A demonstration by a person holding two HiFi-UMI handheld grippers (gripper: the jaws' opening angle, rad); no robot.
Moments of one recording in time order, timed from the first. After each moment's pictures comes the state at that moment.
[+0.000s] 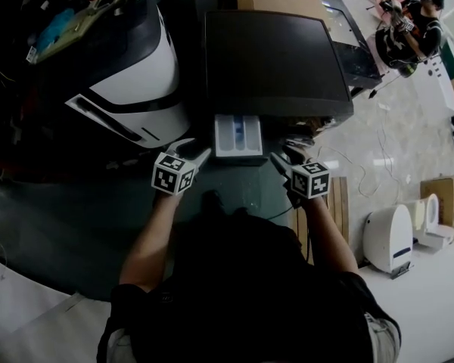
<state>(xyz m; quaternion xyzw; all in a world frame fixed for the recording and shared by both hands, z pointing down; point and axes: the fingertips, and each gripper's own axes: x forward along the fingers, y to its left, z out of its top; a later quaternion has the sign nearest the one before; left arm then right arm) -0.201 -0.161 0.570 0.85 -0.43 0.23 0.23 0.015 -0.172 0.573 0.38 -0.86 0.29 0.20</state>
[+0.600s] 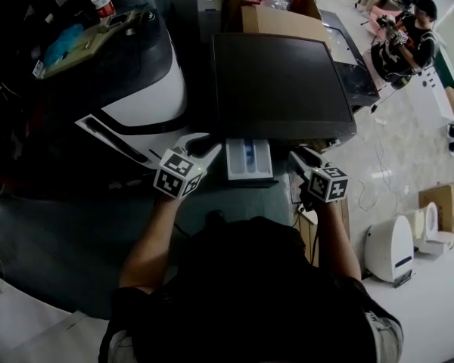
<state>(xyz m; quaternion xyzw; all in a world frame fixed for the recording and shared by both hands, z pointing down) -0.216 -0.215 0.476 0.90 -0.38 0.20 0.11 0.011 -0.225 0.510 0.44 -0.84 0.28 0.14</state>
